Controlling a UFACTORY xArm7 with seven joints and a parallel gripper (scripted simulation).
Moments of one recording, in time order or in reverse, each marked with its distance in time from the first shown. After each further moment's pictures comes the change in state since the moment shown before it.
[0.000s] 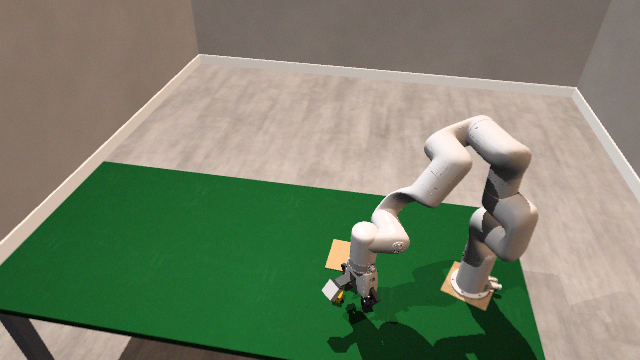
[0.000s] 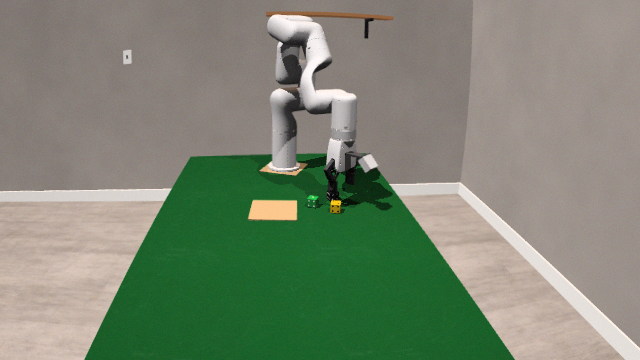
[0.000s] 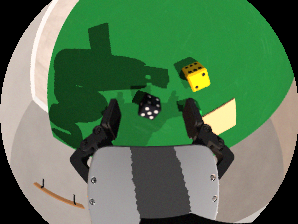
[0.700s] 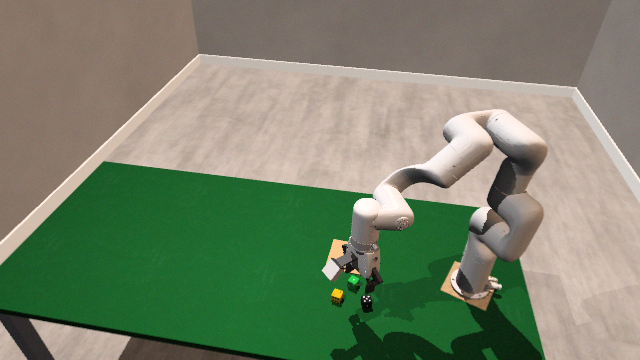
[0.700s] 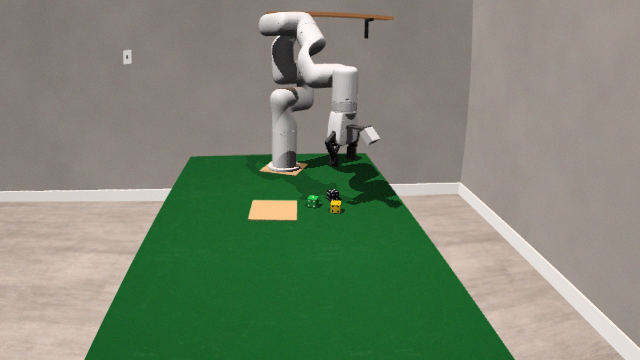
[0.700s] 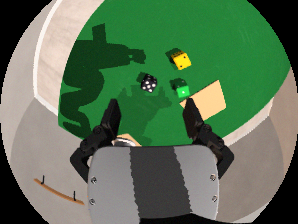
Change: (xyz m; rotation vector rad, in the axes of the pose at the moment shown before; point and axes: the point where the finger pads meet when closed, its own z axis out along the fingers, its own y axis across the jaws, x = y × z) arm 0.001 0.001 -0.083 -0.002 0.005 0.000
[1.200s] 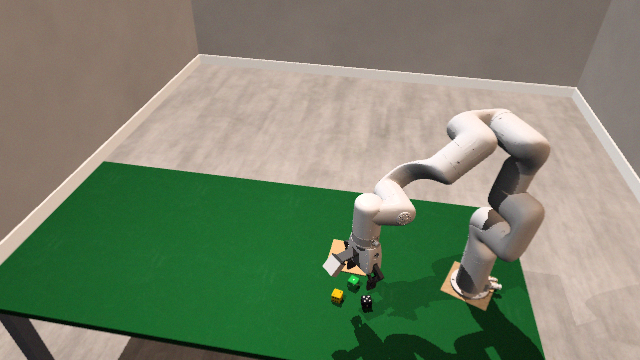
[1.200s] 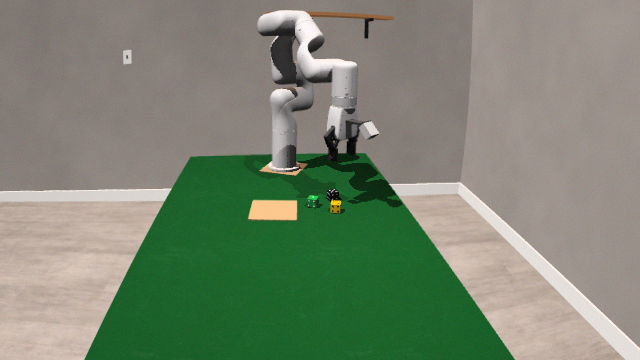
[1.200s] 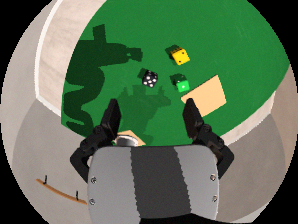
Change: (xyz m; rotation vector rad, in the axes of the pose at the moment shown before) arm -0.003 -0.001 -0.015 0.003 -0.006 0.026
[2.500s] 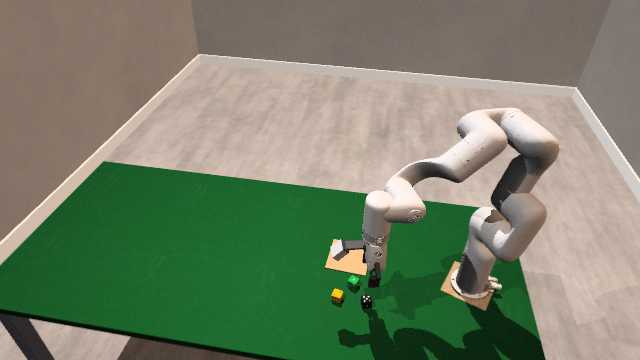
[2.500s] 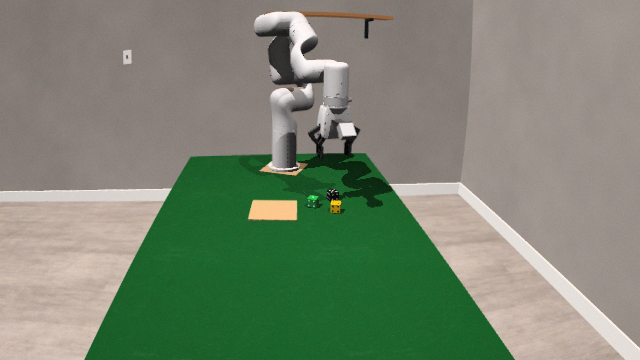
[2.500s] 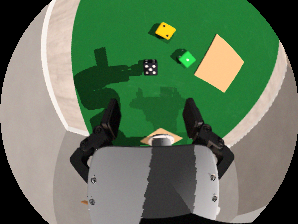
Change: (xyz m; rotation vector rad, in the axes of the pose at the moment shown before) arm -0.034 -0.003 0.005 0.000 0.001 0.487
